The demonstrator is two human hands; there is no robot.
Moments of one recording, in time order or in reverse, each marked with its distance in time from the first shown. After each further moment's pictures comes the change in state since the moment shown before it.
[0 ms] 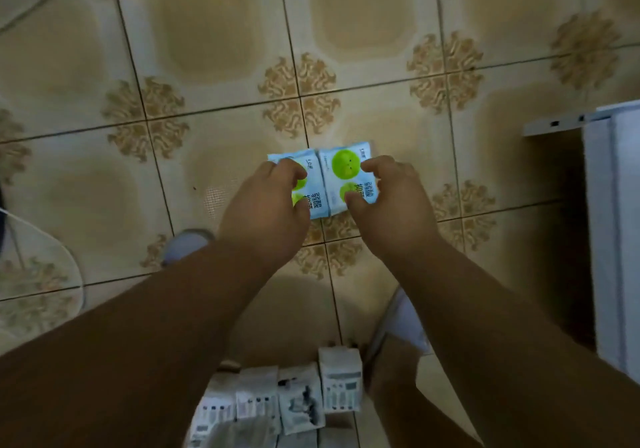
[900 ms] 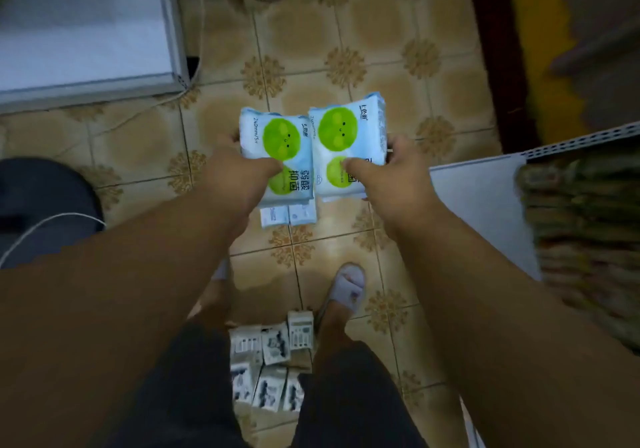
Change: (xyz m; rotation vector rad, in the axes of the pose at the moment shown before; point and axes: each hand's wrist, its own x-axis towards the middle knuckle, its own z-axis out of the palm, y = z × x) left_hand -0.163 0.218 -0.255 -0.959 0.170 -0.289; right_hand -0.186 -0.145 -0.322 0.618 0.088 0.026
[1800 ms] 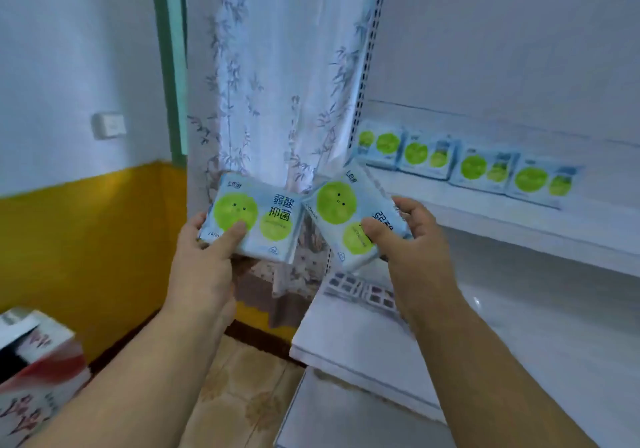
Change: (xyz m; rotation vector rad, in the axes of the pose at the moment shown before) left_hand -0.366 0.406 0.088 -0.481 -0.996 0.552; right_hand -0.387 -0.305 -0.270 0.546 1.151 -0.702
